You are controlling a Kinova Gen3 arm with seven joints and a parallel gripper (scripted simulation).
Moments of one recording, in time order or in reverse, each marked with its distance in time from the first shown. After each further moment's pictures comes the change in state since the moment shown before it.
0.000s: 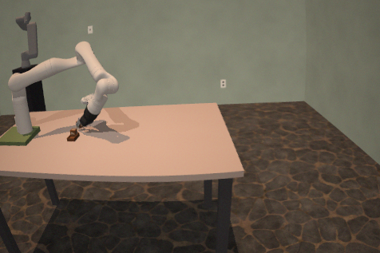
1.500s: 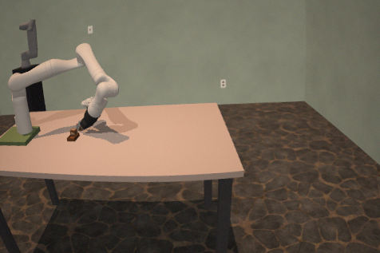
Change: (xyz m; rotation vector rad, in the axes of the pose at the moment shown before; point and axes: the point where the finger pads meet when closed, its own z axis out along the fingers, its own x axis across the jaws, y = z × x) arm -0.001 0.010 0.011 0.002 -0.002 0.003
